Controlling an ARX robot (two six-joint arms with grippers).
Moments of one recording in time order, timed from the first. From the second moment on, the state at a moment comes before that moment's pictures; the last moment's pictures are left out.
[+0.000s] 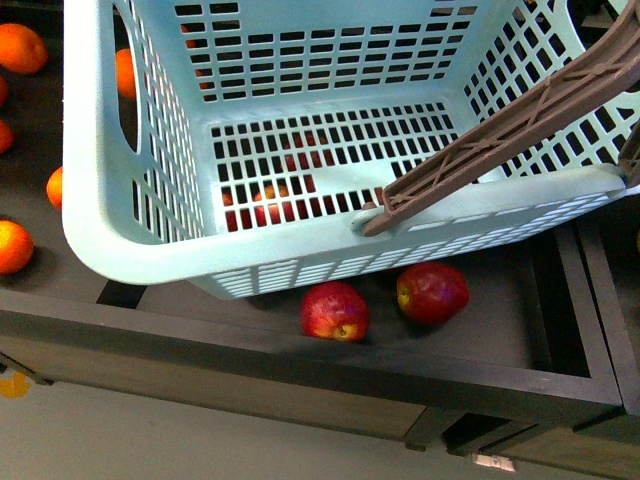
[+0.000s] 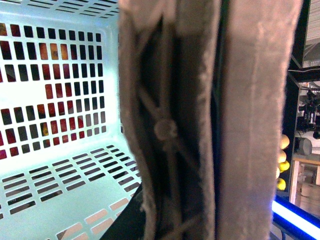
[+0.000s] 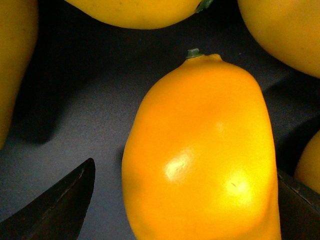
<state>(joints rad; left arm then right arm) -0.67 1.88 1.63 -0.43 0.11 -0.91 -0.60 2.70 1.51 0.14 -0.05 0.11</state>
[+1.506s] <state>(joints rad) -0.67 1.88 1.63 -0.43 0.11 -0.91 -0.30 1.41 0.68 0.38 -0.49 0.23</state>
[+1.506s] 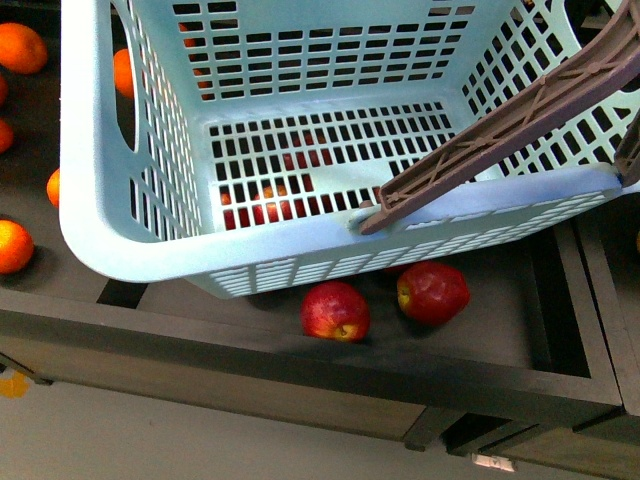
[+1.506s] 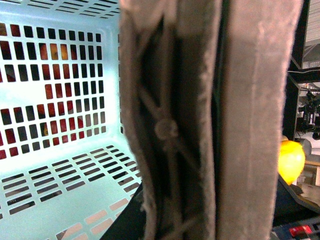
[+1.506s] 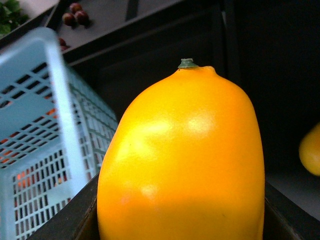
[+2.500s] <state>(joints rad) -0.67 1.88 1.63 -0.44 0.11 -0.90 0.10 1.43 0.69 0.47 -0.02 0.37</state>
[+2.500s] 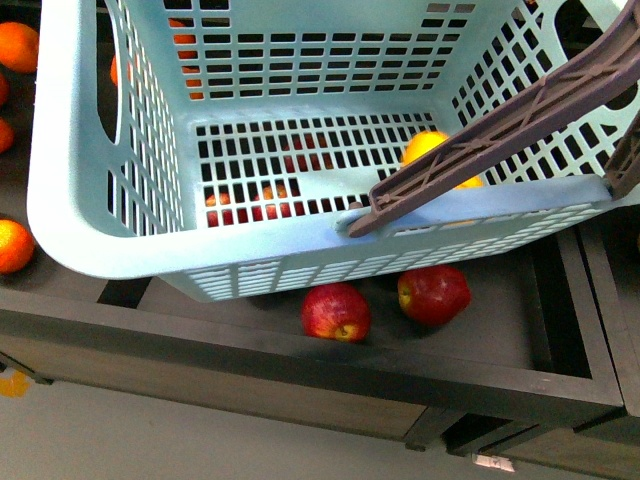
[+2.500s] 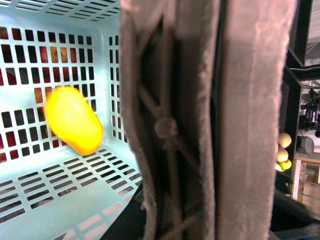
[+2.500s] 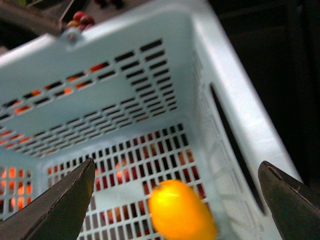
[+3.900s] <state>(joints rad) -0.67 1.88 1.63 -0.44 0.11 -0.90 0.00 0.78 0.08 0.70 0.00 0.00</state>
